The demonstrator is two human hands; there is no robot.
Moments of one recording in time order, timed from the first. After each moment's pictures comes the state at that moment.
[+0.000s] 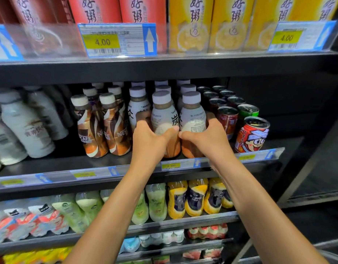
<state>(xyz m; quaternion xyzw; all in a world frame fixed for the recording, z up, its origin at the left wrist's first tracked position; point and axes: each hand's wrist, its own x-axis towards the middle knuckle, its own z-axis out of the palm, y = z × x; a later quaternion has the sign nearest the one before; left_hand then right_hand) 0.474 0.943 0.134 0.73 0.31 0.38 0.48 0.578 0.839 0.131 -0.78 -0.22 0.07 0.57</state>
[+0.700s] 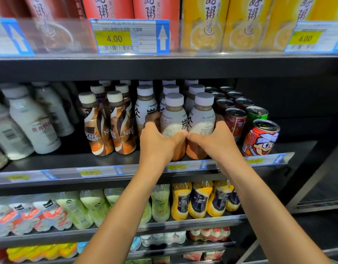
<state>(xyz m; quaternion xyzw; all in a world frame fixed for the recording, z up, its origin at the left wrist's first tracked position) 0.478 0.944 0.127 0.73 0.34 0.37 0.46 0.583 0.838 0.128 -0.79 -0.24 0.07 0.56</state>
